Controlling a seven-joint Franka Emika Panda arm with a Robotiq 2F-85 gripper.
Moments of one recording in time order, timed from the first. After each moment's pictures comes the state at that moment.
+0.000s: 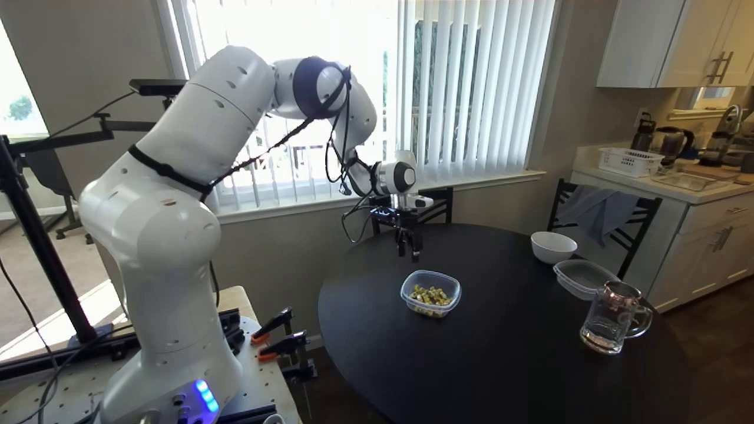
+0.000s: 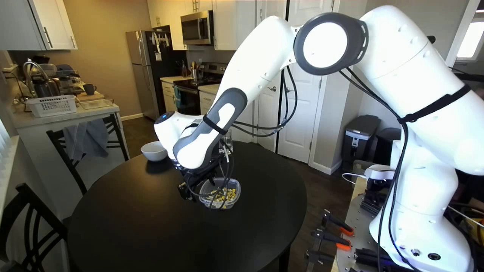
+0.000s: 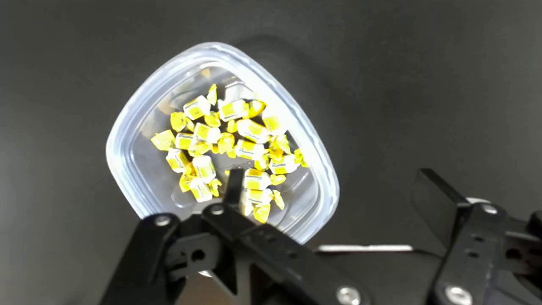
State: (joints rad) arm 0.36 0.79 -0.05 -1.65 -0.27 2.24 0.71
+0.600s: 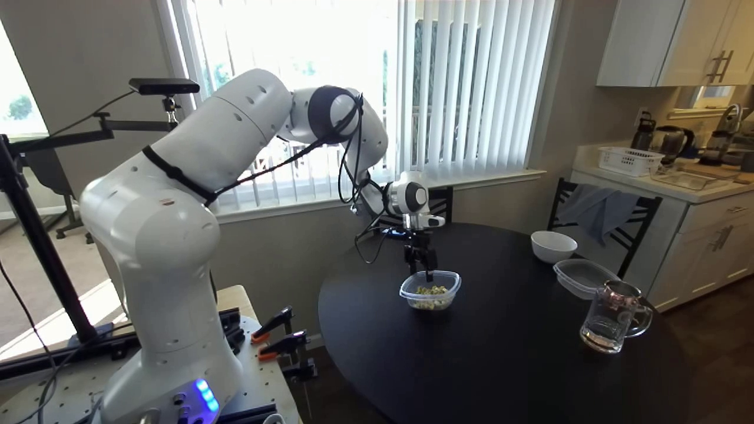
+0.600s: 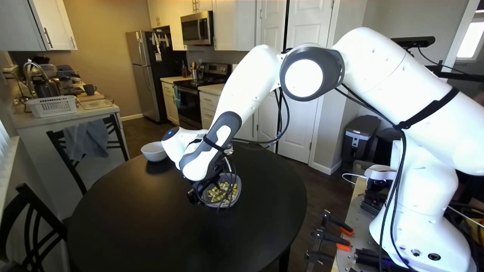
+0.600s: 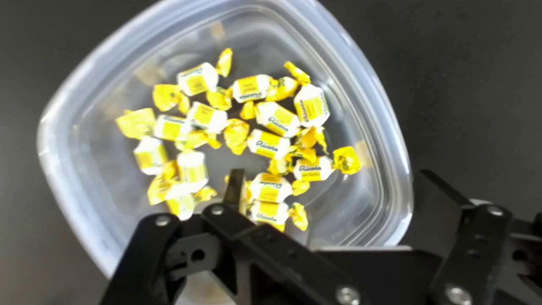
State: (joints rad) arm 0.35 0.96 -0.10 -1.52 -0.29 2.25 0.61
